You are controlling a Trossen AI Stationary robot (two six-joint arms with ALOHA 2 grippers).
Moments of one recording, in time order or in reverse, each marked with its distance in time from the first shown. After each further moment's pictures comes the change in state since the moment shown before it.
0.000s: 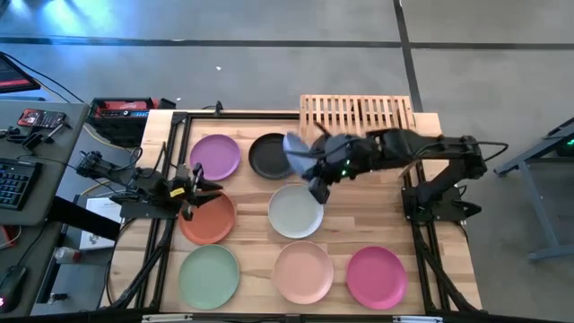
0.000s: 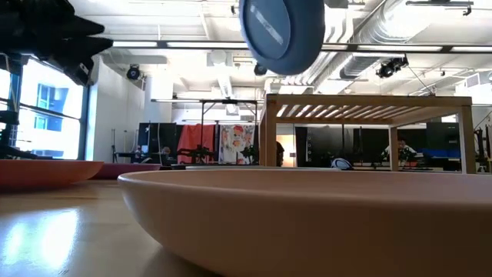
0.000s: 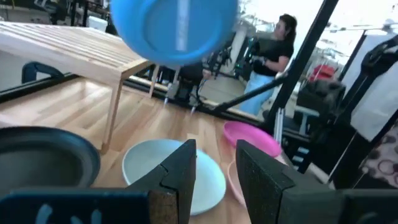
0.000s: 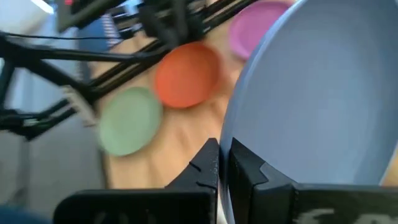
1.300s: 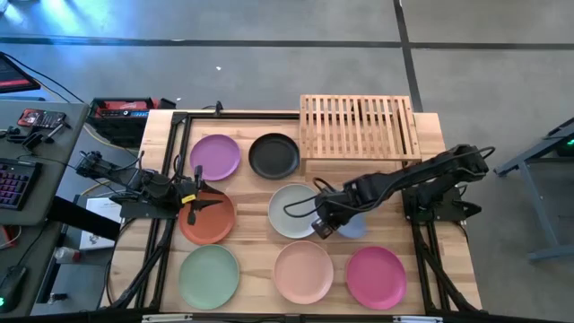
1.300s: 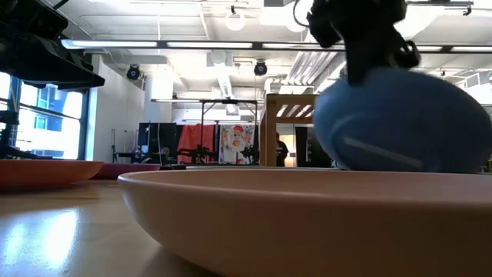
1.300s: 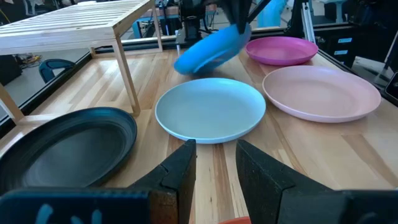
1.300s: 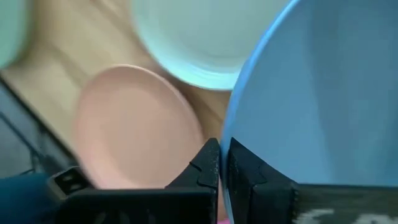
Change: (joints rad) left arm 0.000 0.000 0.000 -0.277 0.018 0.317; right arm 0.140 0.002 -0.616 0.167 -0.216 0.539
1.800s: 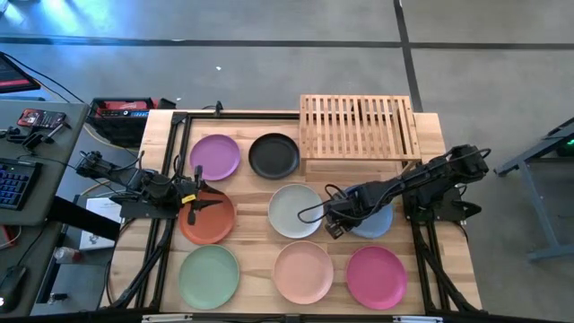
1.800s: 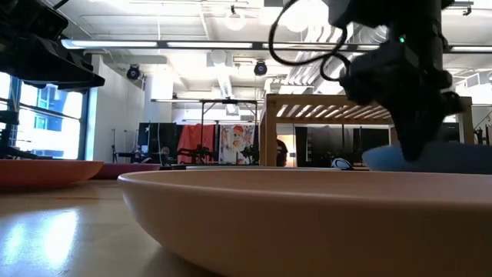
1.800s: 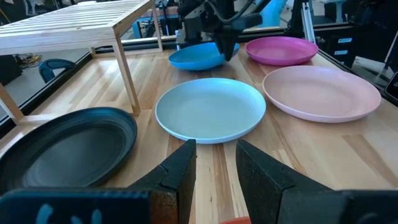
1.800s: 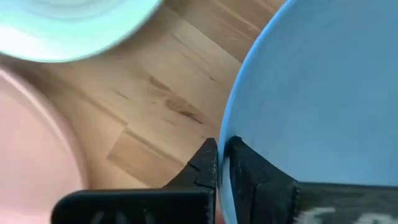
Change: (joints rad) left arm 0.000 0.000 0.000 0.000 0.000 0.000; right arm 0.000 0.000 -0.278 0.053 -0.004 0.079
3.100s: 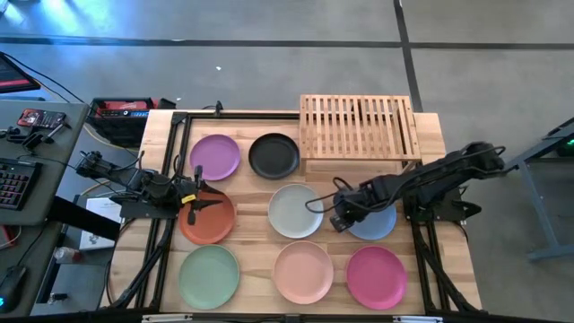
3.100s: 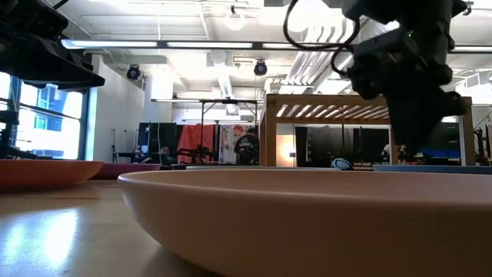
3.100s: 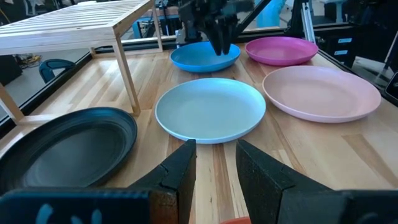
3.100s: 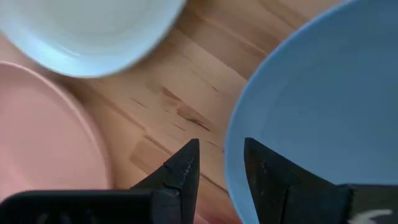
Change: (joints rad) left arm 0.000 0.000 0.000 0.000 0.000 0.000; right arm -0.035 -0.151 -0.137 0.127 0.000 0.011
